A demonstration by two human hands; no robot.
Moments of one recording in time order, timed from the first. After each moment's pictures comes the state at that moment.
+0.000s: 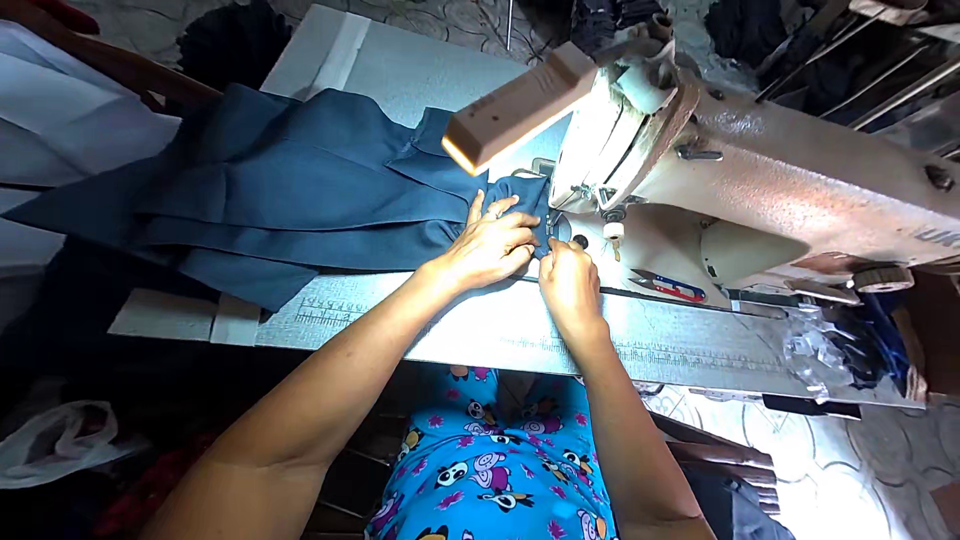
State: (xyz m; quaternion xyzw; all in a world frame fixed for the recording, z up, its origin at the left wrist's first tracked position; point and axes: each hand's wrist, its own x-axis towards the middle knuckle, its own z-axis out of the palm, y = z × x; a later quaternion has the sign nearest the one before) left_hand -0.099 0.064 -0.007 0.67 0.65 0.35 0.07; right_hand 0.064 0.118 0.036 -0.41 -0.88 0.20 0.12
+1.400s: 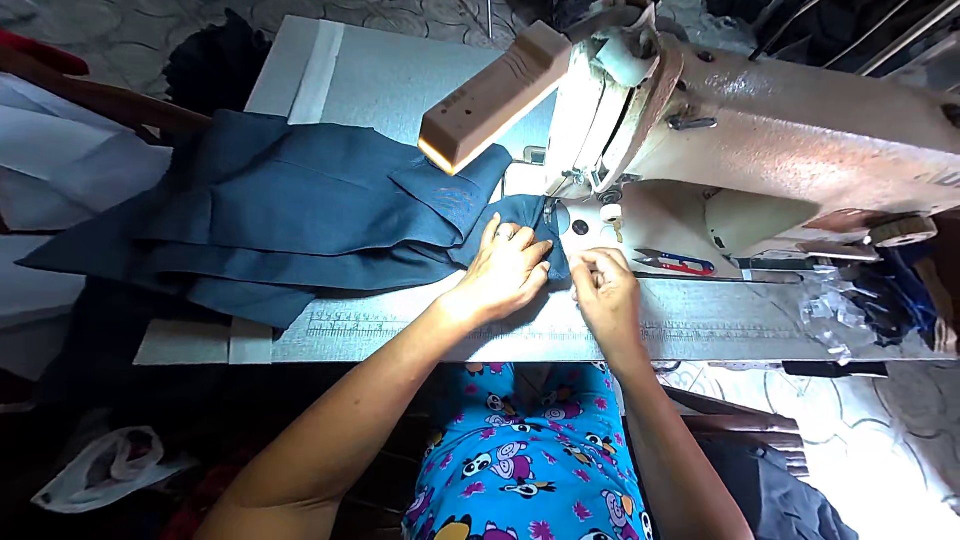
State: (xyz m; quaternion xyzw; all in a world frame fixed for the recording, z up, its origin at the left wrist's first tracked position) left_hand -0.053 0.045 0.009 0.67 0.68 0.29 0.08; right_hand 0.112 0.112 0.025 -0.37 -0.79 0.38 0.32
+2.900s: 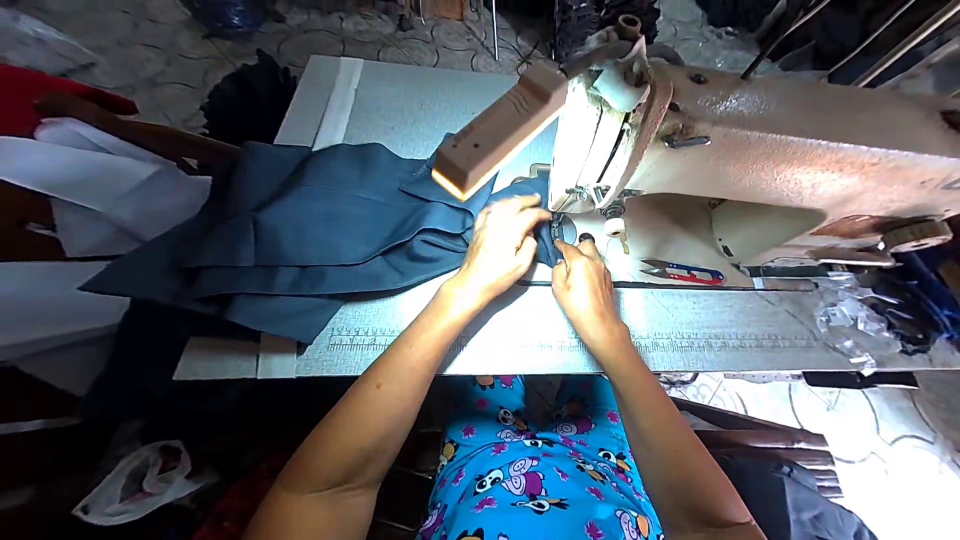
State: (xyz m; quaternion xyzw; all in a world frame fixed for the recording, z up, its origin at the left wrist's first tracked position) left_hand -0.088 0.069 0.018 0.63 0.69 0.37 0.04; right_hand 0.070 0.117 0.033 -0.41 -0.87 0.25 0.16
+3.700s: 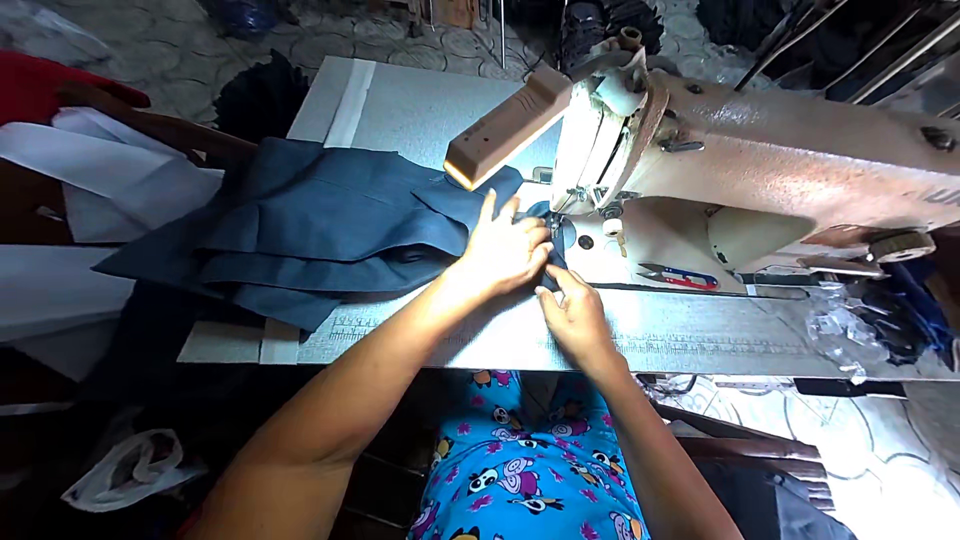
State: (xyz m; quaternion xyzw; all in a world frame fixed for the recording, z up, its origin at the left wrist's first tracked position) left_hand -0.081 0.066 0.040 0.70 0.70 0.15 0.04; right_hand 0.089 0.101 0.017 -0.33 -0.85 0.36 0.22
